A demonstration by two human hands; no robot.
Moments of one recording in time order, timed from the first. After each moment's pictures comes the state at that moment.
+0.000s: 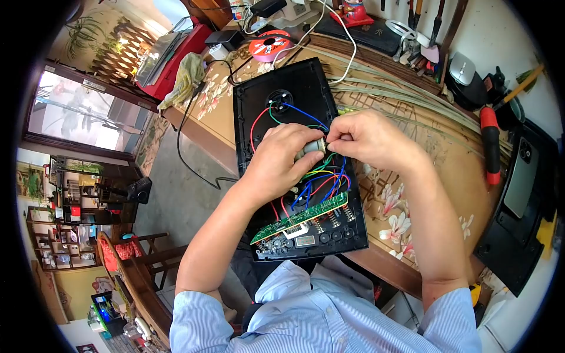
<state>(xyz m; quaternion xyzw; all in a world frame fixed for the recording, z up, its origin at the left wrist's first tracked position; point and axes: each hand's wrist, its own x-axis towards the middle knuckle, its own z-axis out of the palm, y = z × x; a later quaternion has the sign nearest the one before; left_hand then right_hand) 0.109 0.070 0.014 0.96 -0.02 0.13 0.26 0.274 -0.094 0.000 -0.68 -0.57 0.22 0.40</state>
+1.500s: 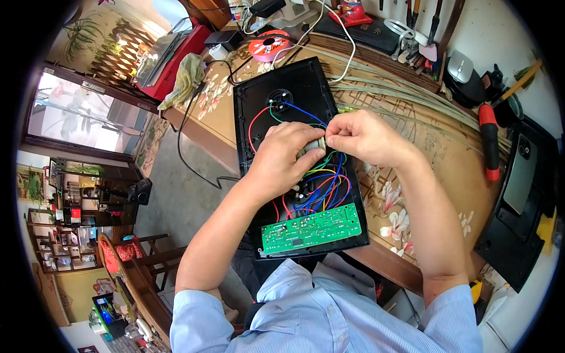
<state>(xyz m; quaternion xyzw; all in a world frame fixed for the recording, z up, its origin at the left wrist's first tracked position) 0.111 0.070 0.011 0.95 -0.03 0.13 0.27 0.270 -0.089 -0.010 -0.67 -0.46 0.36 0.46</state>
